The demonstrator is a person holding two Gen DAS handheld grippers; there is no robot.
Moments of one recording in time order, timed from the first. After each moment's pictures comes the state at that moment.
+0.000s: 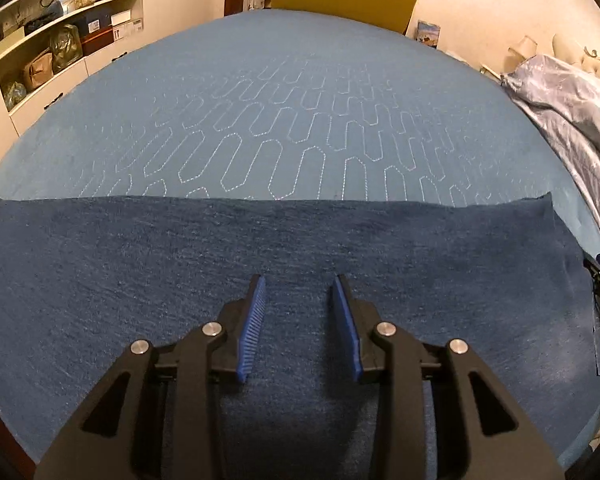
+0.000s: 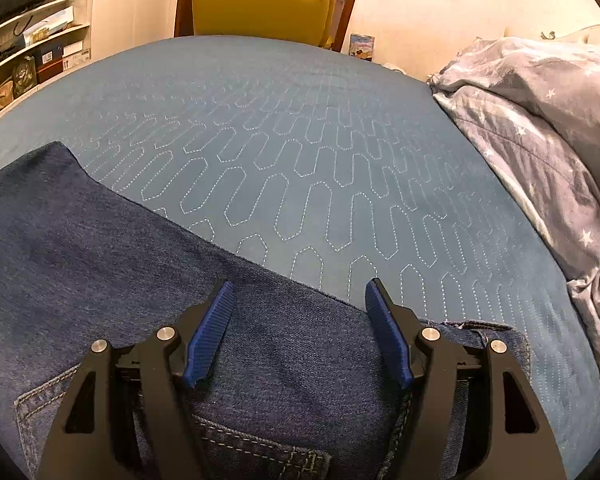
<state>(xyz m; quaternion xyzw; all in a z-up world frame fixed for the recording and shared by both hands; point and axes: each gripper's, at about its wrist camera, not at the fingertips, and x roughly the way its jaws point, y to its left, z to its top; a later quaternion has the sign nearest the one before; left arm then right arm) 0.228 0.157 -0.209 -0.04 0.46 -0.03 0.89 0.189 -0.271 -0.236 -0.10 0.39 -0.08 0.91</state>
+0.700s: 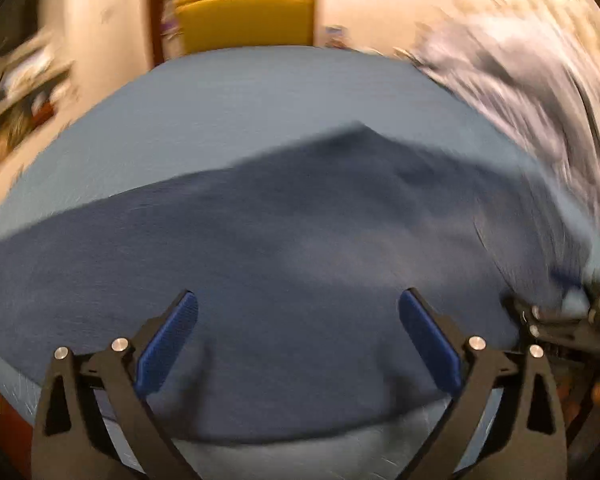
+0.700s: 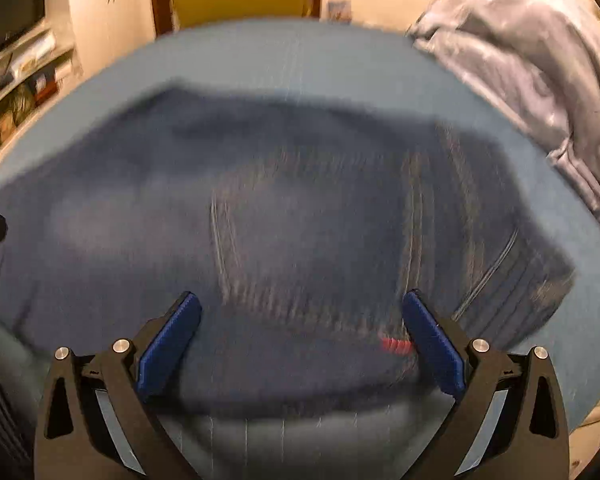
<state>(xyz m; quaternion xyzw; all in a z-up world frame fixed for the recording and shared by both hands) 0.100 0.001 -0.183 0.06 0.39 -0.13 0.91 0.036 -0.174 -0.245 -0.01 0.42 -0.10 0.90</state>
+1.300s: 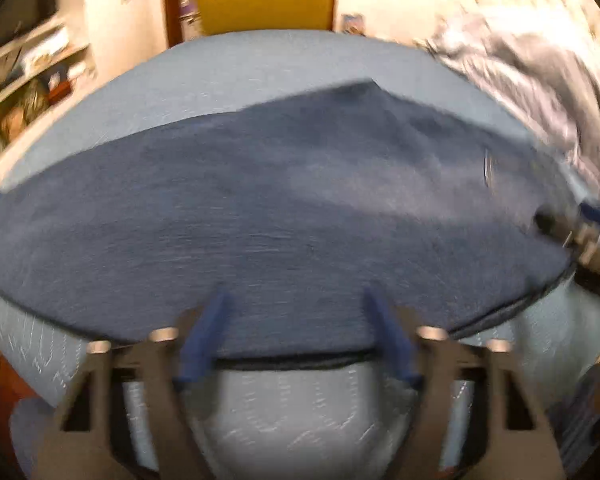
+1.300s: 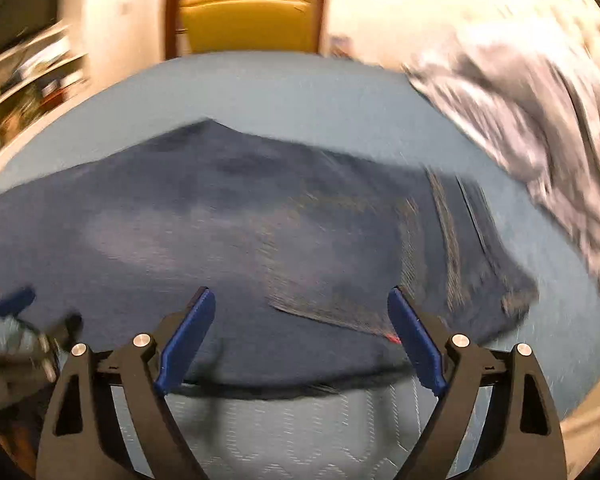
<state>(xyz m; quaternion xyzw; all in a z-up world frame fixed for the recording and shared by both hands) 0.063 0.036 -0.211 0.00 0.42 -0.10 0.90 0.021 -0.120 -0.207 -0.07 0.38 -0.09 0.92</state>
